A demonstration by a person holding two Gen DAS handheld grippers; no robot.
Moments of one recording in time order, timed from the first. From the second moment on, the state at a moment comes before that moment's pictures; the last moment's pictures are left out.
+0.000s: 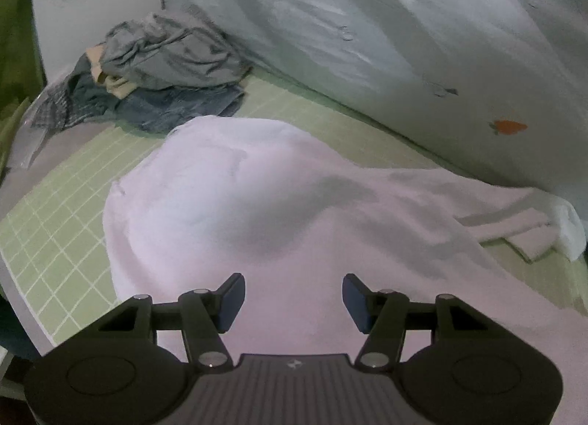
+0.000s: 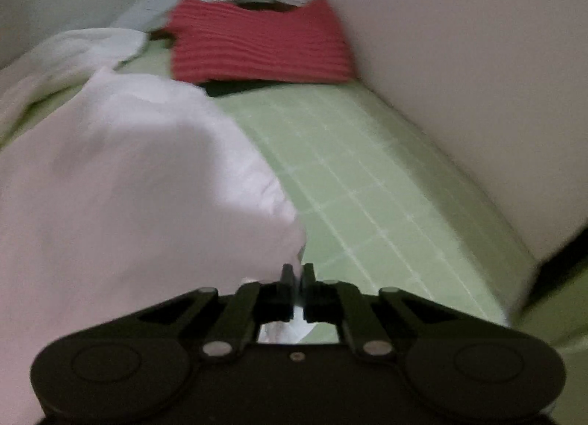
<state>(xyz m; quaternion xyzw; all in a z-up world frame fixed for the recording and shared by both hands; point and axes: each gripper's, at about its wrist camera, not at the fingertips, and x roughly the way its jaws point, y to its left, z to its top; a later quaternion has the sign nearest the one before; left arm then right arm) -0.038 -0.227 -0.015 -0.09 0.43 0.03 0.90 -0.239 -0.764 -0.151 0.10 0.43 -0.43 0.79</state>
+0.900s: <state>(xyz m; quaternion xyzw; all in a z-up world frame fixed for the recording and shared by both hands) 0.240 -0.168 -0.079 -0.07 0.47 0.02 0.88 0.172 -0.628 -0.096 0.31 0.33 -0.25 0.85</state>
